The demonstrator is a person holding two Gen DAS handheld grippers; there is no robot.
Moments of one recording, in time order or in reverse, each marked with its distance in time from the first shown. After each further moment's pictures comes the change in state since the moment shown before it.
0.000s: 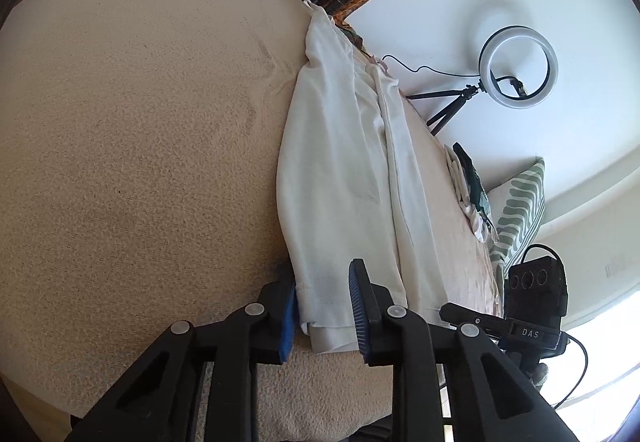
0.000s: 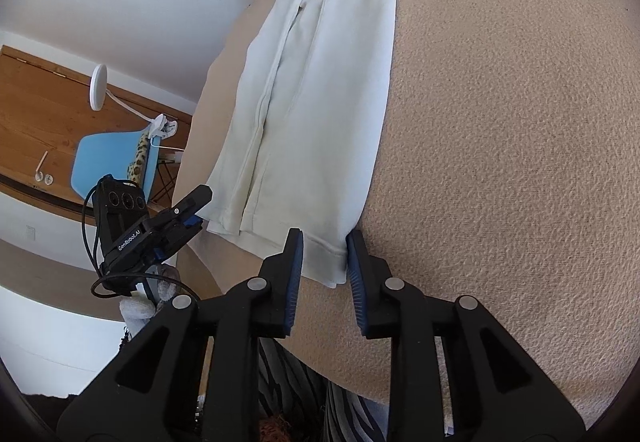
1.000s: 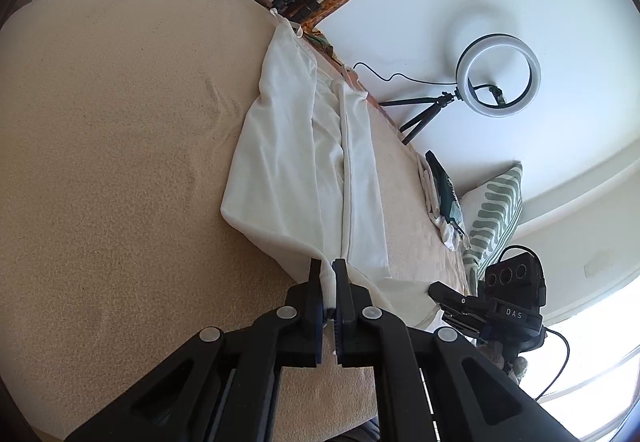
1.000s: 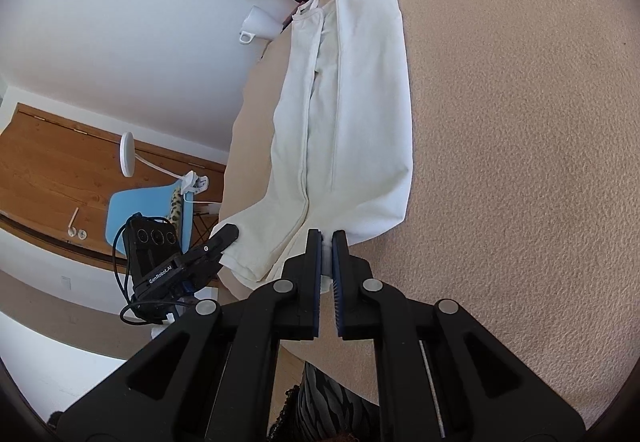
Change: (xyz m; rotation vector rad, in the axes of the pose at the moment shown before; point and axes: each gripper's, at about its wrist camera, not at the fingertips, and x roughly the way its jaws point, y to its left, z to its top) left arm -0.005 -0.027 0.048 0.011 0.017 -0.080; right arm -0.033 0.000 0.033 0.128 -0.124 0.123
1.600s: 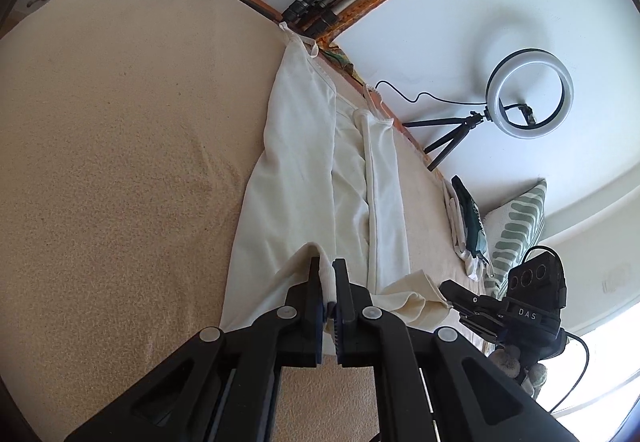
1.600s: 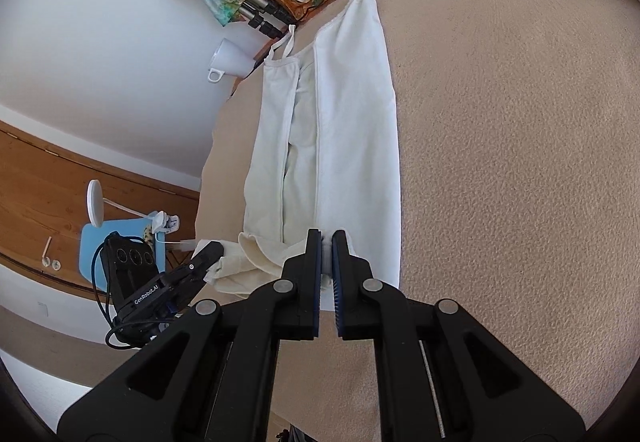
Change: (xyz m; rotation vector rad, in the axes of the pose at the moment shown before) left arm 0.044 0.006 0.058 -0.013 -0.020 0.077; right arm 0.024 0.003 0.073 0.011 -0.054 -0.125
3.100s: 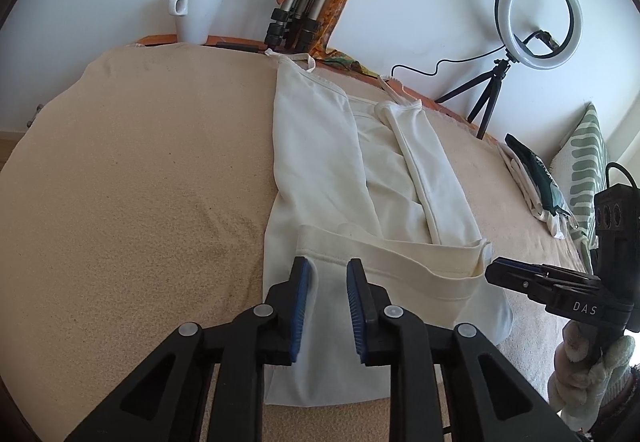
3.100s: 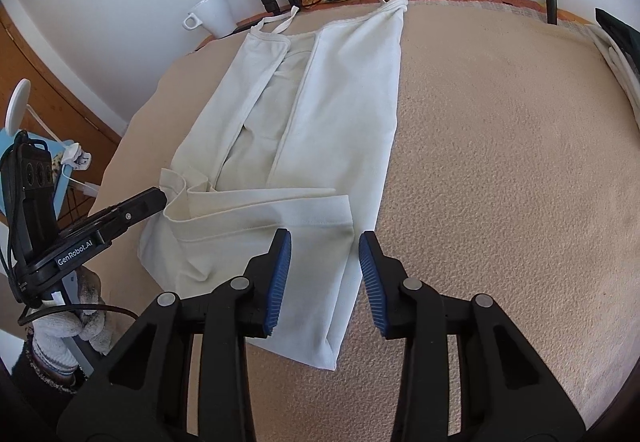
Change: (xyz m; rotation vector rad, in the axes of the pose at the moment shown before) left arm 0.031 -0.025 -0.001 0.313 -0.064 0.281; right arm 0.046 0.033 0.003 -0.363 -0.019 -0.342
